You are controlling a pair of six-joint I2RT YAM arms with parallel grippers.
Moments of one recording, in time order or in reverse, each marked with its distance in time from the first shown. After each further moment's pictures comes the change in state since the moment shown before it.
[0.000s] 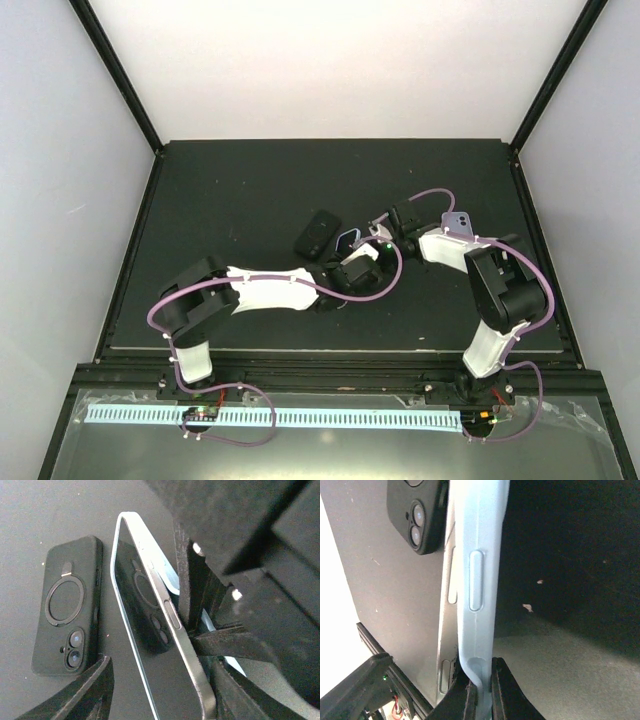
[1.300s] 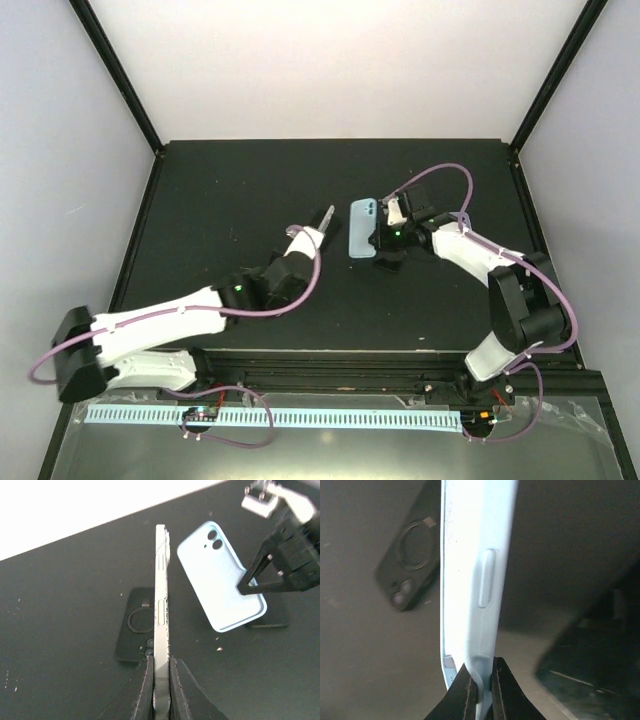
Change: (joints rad) left arm 0.006 -0.598 -0.237 -0.035 -0.040 -0.078; right arm 0.002 -0.143 0.073 -0.067 0.280 -0.242
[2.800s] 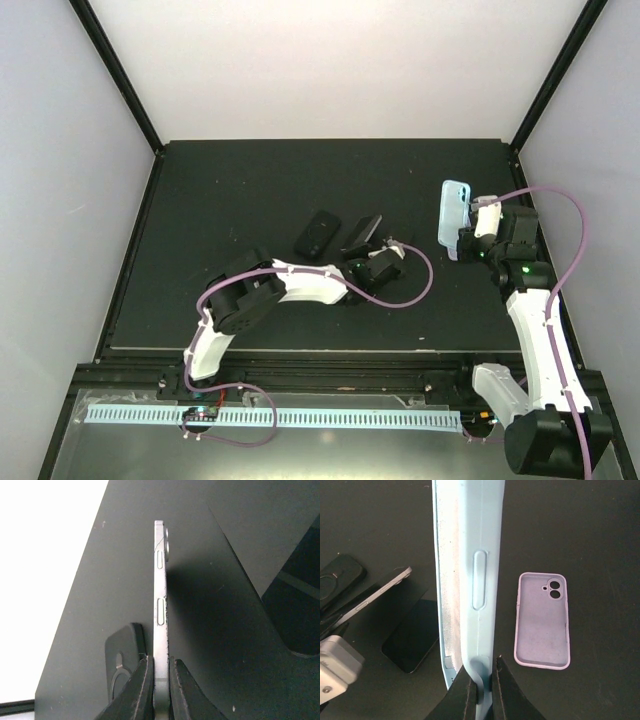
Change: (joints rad) left arm -0.012 0.864 0.428 0.276 -0.205 0.644; right arm -0.484 -0.692 -0.186 -0.238 0.182 -0.476
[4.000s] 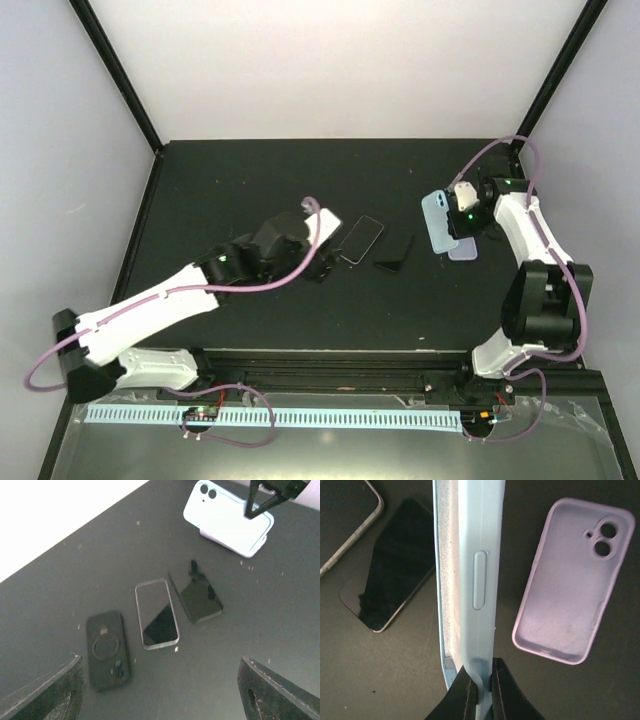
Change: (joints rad) left arm 0.073 -0.819 -0.072 -0.523 0.556 -0.405; right arm -0.005 0.657 0.470 -0.363 -0.001 -0.222
